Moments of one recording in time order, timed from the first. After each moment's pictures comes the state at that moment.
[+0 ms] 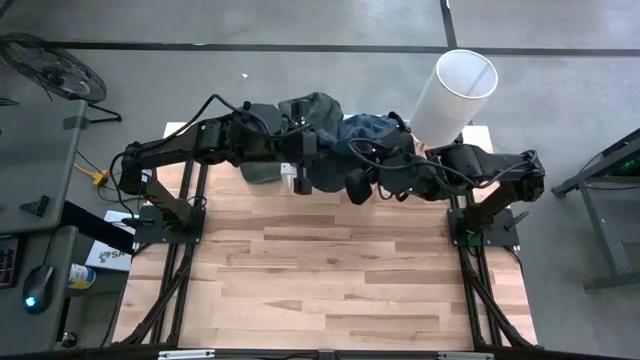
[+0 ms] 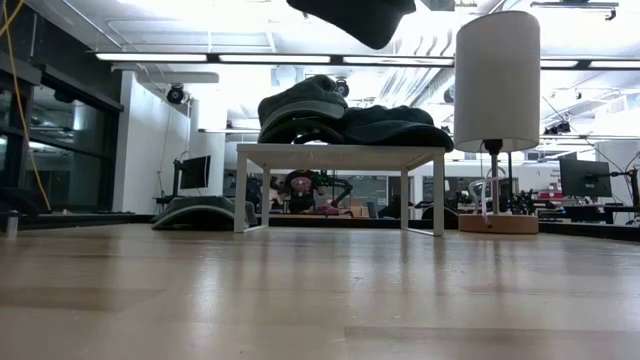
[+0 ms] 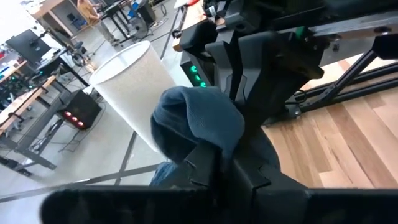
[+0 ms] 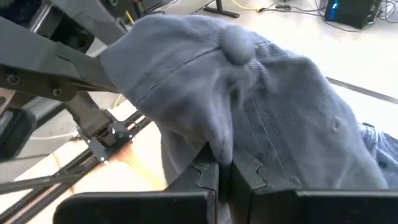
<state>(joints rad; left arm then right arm) 0.01 1.59 2.02 -0.68 -0.21 0.42 0.21 1.60 2.01 -1.06 0.76 0.76</state>
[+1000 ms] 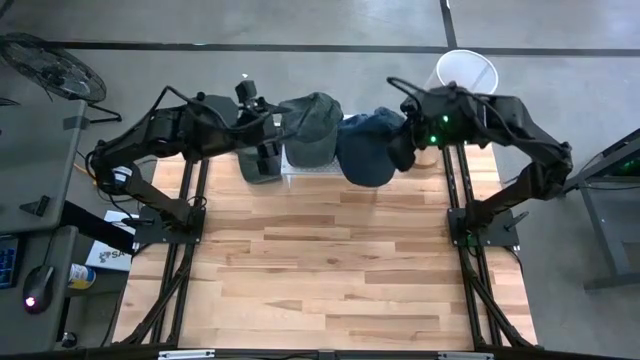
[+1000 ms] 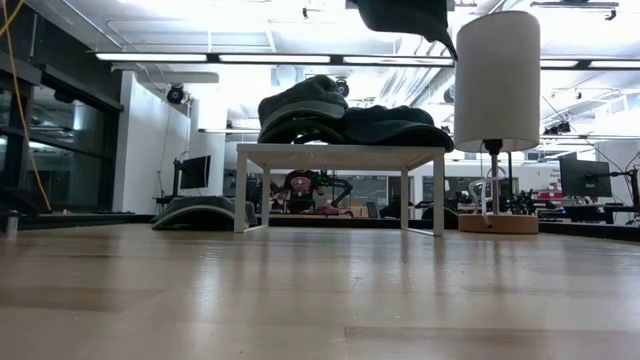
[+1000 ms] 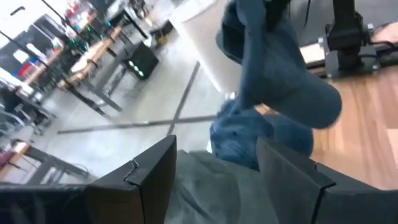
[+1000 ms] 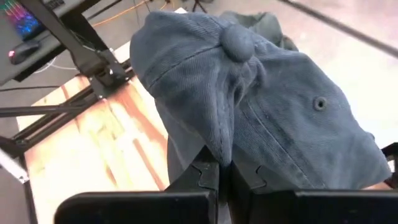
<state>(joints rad) 0.00 1.43 2.02 -0.94 -0.54 0.37 -0.18 1.43 2.02 -1.26 0.19 0.48</state>
